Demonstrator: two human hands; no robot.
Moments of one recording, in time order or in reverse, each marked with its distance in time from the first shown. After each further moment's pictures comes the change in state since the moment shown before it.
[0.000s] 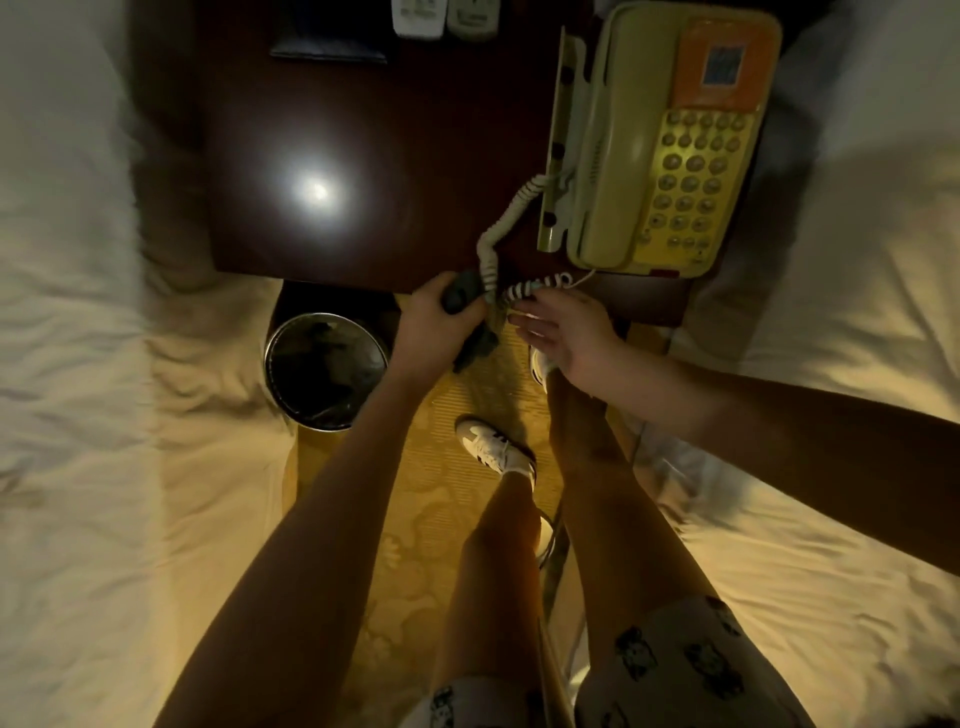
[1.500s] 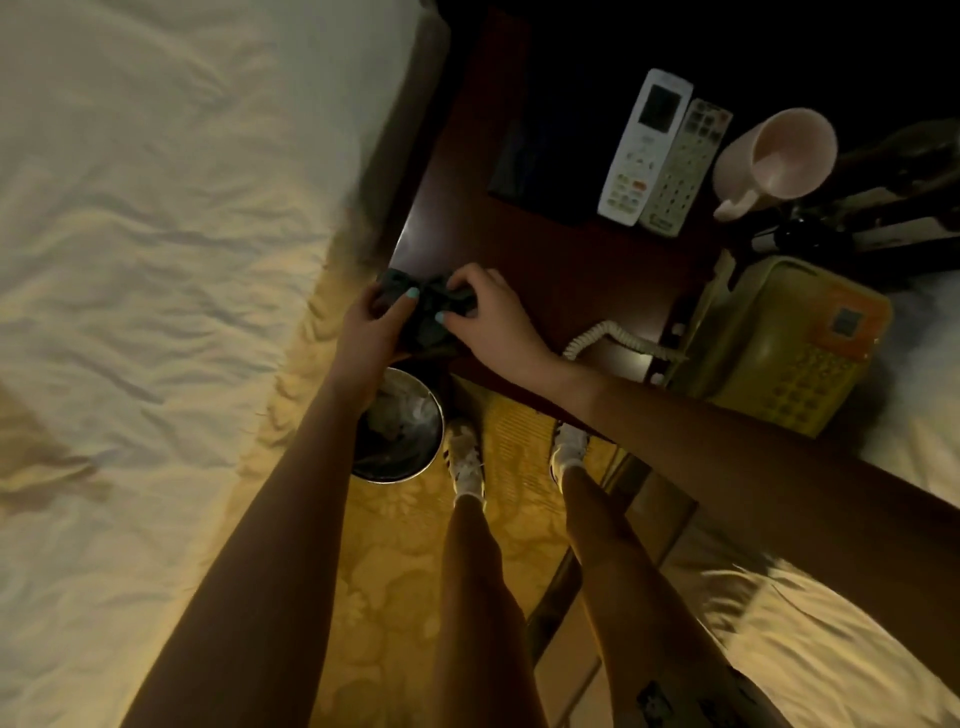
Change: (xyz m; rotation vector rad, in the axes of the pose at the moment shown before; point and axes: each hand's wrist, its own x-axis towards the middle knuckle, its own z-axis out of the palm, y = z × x) left_hand 0.048 -0.018 -0.195 -0.622 0.298 -0.165; right_hand 0.006 -0.038 0.236 -1.144 -0.370 -0.752
